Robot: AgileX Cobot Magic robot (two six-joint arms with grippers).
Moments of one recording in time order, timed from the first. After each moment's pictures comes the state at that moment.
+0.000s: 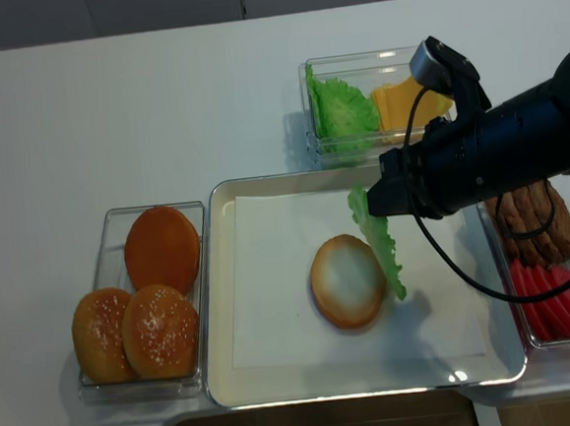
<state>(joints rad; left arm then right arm) -0.01 -0.02 -0.49 0.03 1.19 -0.04 0.18 1.52 -0.97 1.05 0.81 -0.66</state>
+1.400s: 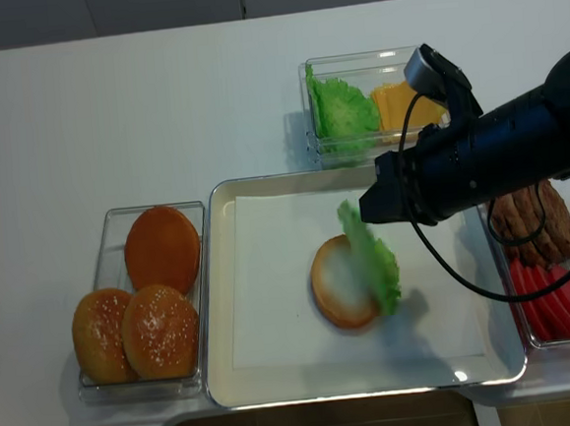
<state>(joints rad) -0.01 -0.02 -0.49 0.03 1.19 -0.04 0.18 1.56 -0.97 1.10 0.85 -0.68</state>
